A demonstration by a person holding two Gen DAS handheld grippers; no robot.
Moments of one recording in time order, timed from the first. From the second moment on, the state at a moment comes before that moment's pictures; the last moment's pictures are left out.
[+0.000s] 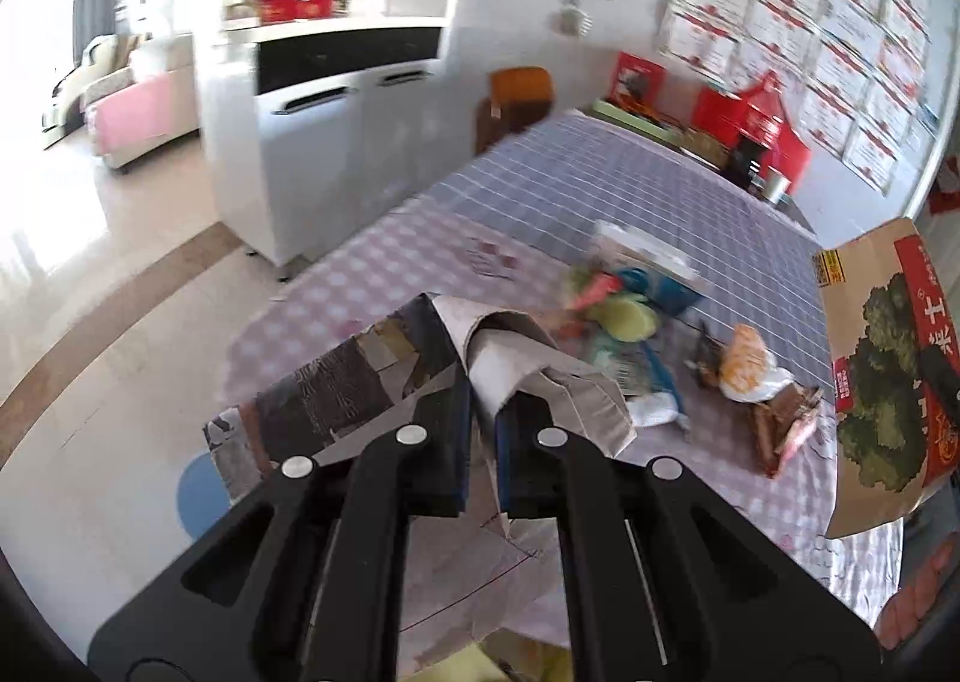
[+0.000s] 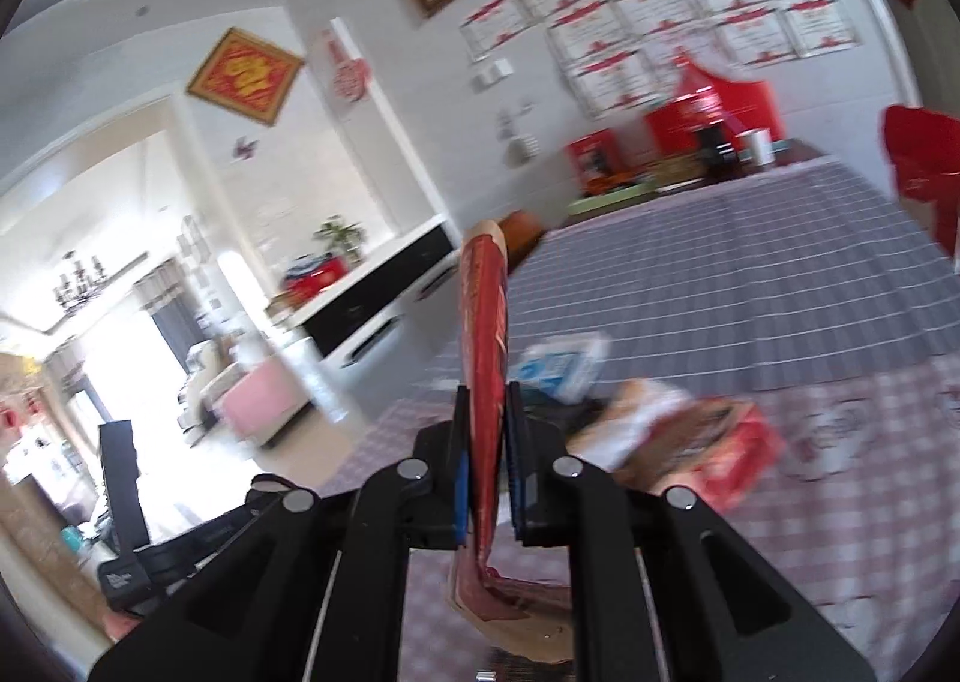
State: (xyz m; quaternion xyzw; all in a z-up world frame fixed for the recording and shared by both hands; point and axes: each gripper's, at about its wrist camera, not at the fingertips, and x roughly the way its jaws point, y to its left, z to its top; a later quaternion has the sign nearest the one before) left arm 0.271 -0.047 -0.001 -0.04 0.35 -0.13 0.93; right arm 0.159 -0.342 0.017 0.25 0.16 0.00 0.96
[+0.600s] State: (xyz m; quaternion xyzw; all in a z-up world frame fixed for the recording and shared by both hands) left arm 0.253 0.134 -0.035 -0.11 0.37 0.06 0.92; right arm 0.253 -0.112 0.001 0.17 0.26 0.23 0.92
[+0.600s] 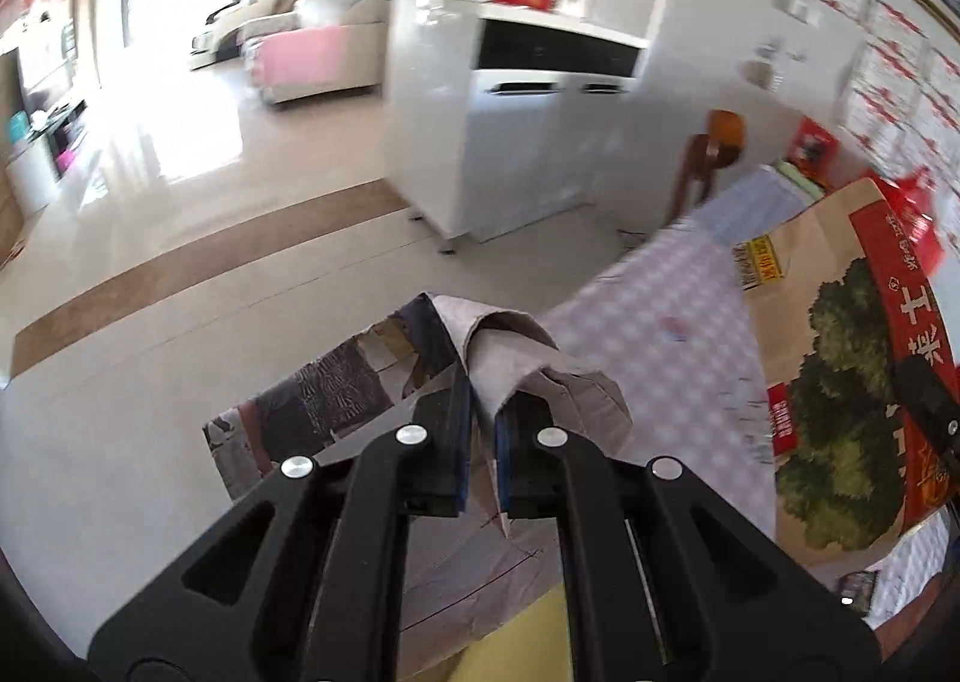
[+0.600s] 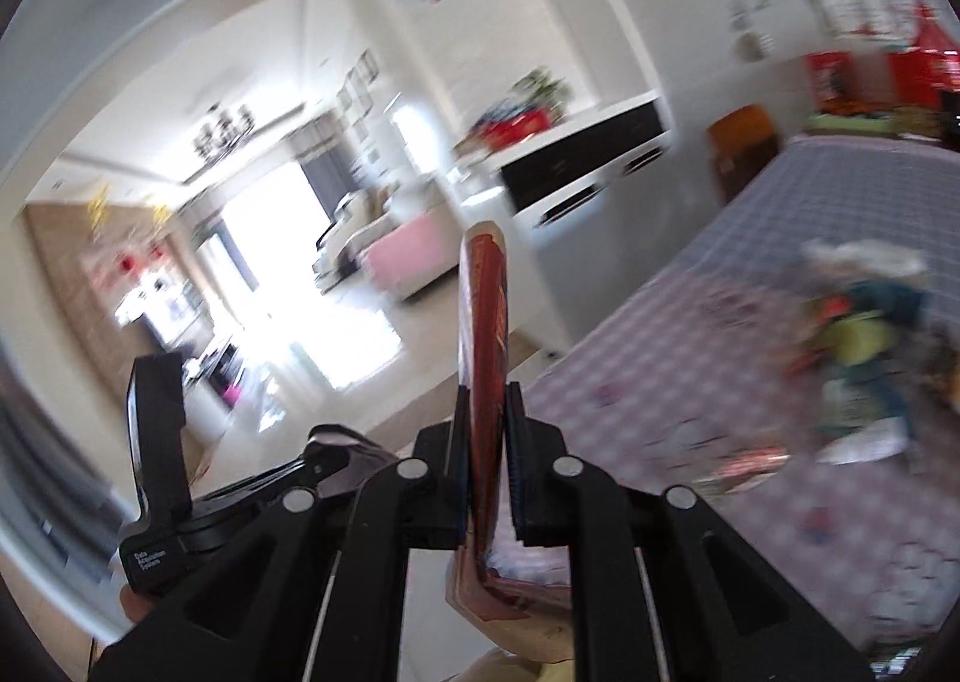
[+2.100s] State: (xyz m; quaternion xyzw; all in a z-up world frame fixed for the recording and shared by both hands) left arm 0.239 0.330 -0.161 -0.12 0.47 0.26 0.83; right arm 0.358 0.160 -0.135 0.00 0.43 0.32 0.85
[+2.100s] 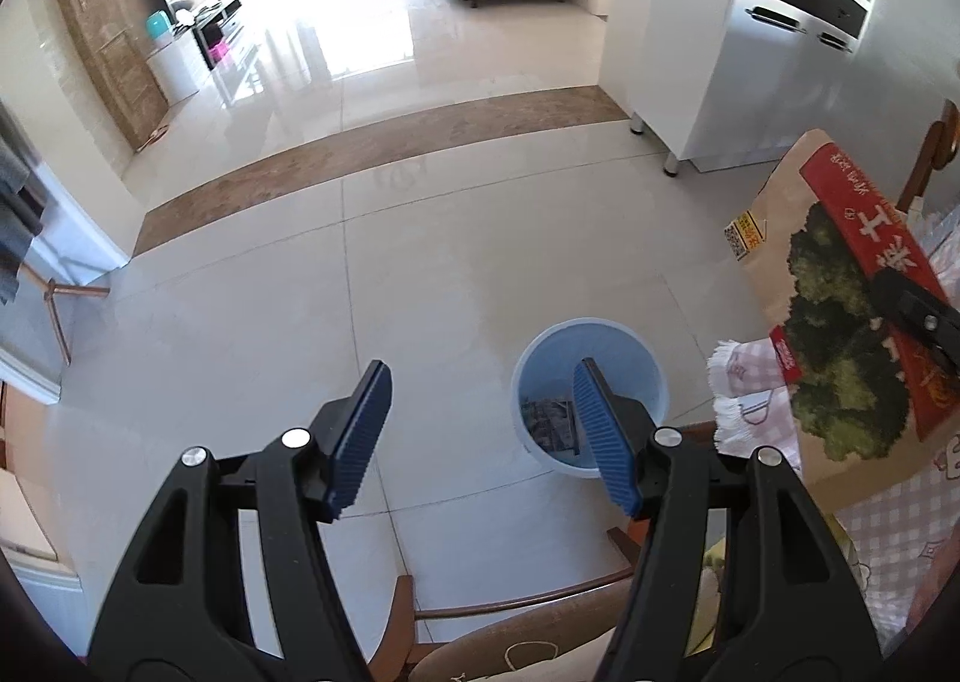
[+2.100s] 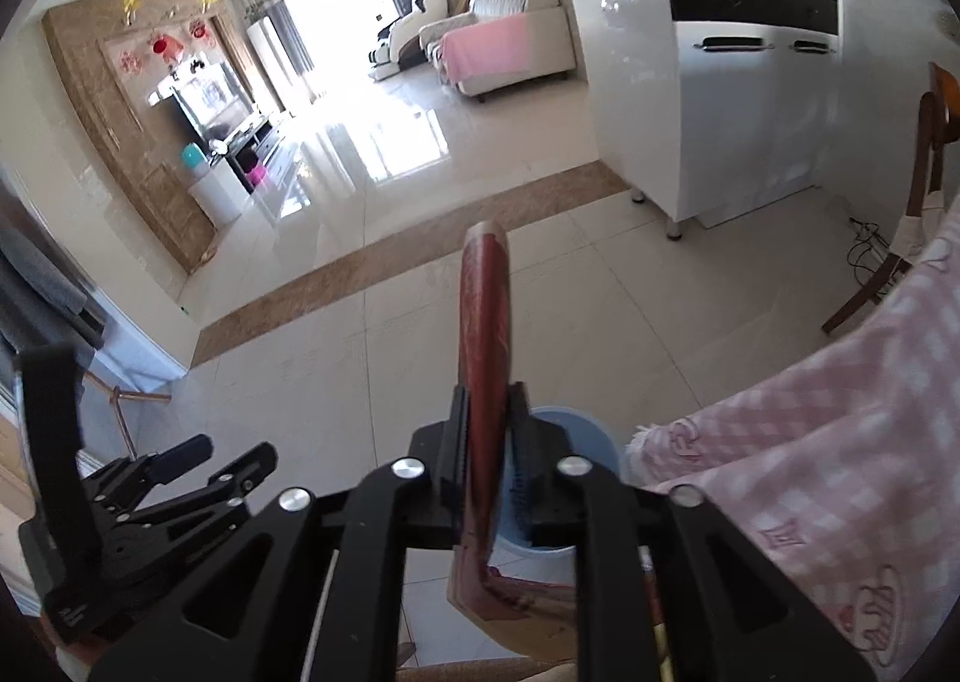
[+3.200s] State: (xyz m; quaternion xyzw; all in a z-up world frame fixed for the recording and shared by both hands) left arm 0.221 0.195 -0.072 -0.04 0.38 0.17 0.91; right arm 0.271 0.024 -0.043 0.03 0.30 0.27 0.91
